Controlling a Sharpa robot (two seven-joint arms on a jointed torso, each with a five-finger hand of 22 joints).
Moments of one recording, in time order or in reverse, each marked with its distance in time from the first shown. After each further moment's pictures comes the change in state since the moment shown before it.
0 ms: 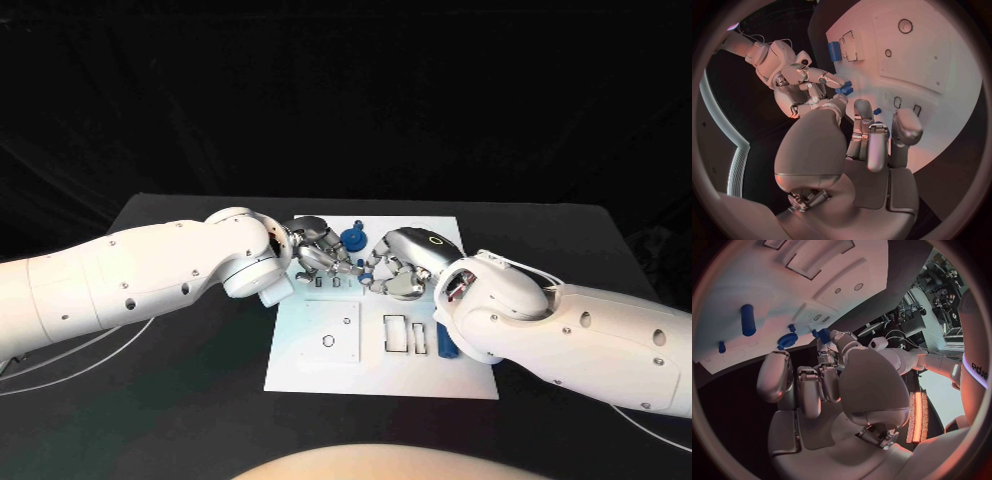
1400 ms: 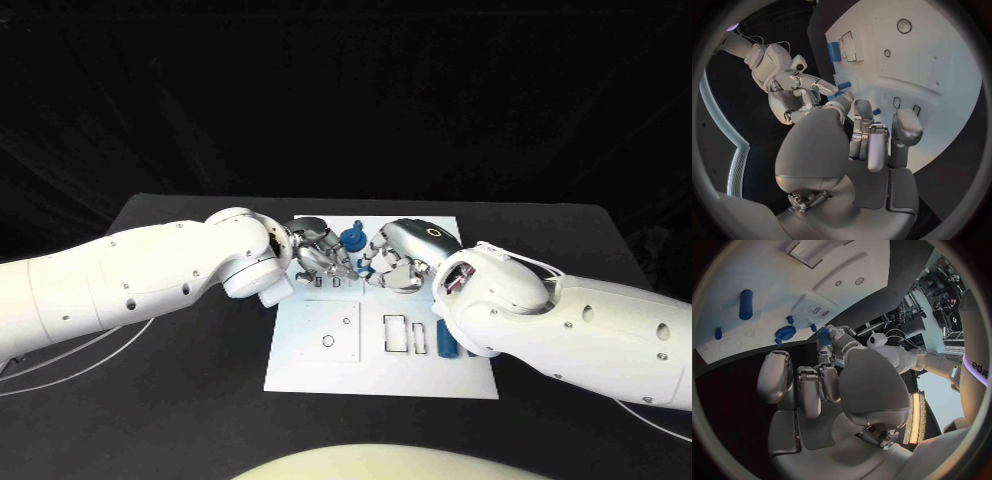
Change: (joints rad) left arm -0.001 0.004 -0.001 -0.005 -0.004 0.004 0.000; left_hand 0.000 0.000 0.000 0.000 0.000 -0.004 0.004 0.000 0.000 -0.003 0.003 0.000 -0.004 0.000 0.000 0.004 0.000 0.000 0.000 0.000 0.004 0.006; right arm 0.025 0.004 0.003 0.012 -0.023 0.007 -0.015; right_hand 0.005 -0.005 0.000 -0.006 0.004 0.000 0.000 -0.001 0.002 0.000 0.000 0.000 0.000 0.000 0.000 0.000 0.000 0.000 0.000 0.000 0.008 0.009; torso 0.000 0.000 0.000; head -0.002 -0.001
